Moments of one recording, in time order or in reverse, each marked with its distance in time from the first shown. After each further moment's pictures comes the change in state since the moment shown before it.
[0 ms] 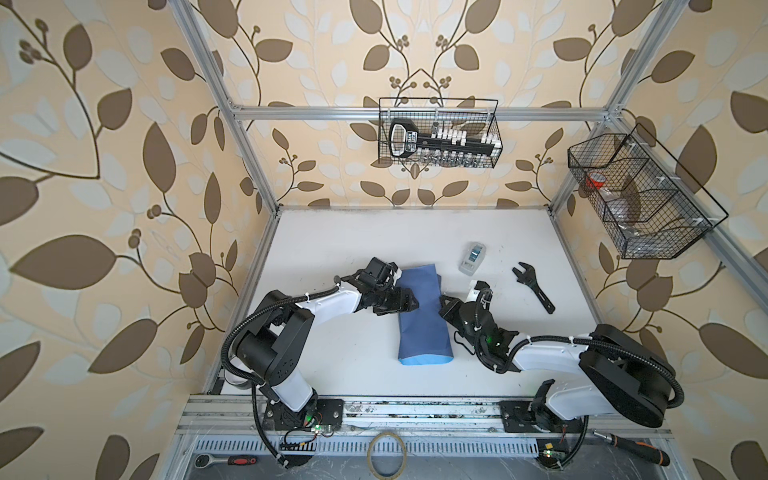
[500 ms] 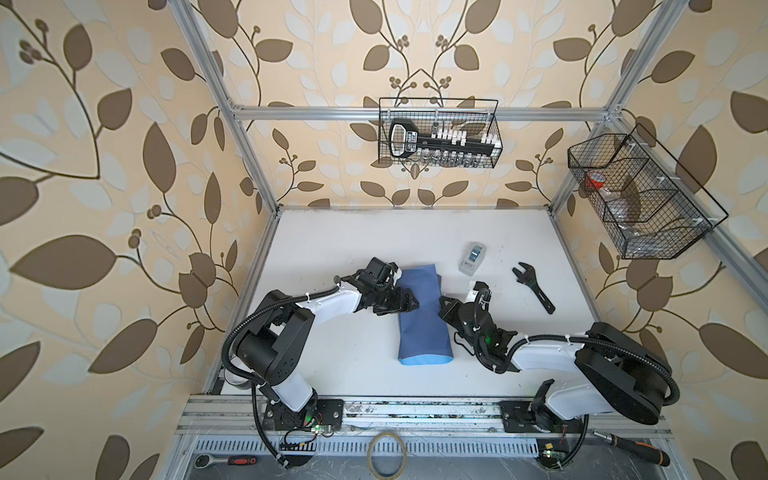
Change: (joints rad) left arm 0.000 0.005 0.000 0.004 0.004 0.001; right arm 0.000 0.016 -0.003 0.016 0.000 -0.023
